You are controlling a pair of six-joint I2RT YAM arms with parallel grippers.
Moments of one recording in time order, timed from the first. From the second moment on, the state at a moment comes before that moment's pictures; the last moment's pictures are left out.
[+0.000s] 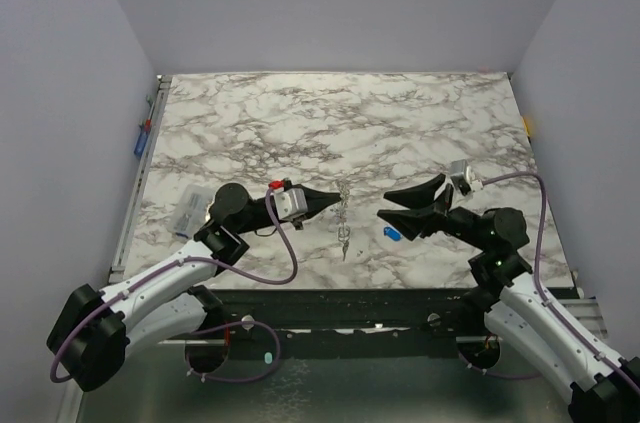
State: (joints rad) left arm -0.71 0.97 0.47 0.65 0.63 0.20; right arm 0.47 0.57 0.33 0.53 -0.66 0.42
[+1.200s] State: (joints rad) left arm -0.72 0.81 0.43 0.81 0.72 -0.02; right arm 0.76 0.96 0.48 0.85 -0.71 0.25
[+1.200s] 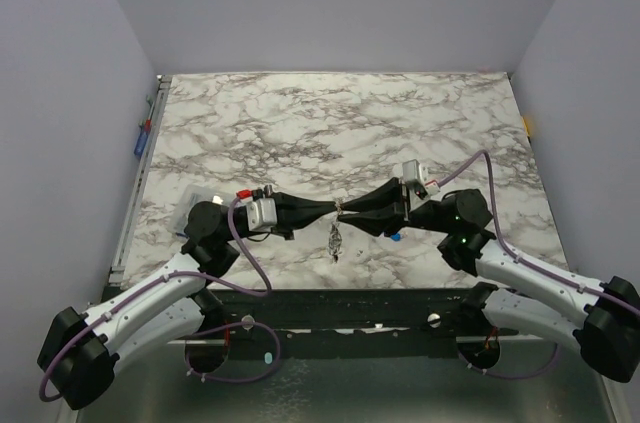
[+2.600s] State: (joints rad) left arm -0.73 0.77 0.45 0.90 0.80 -0.18; right arm 0.83 0.81 0.54 0.59 -0.59 0.14
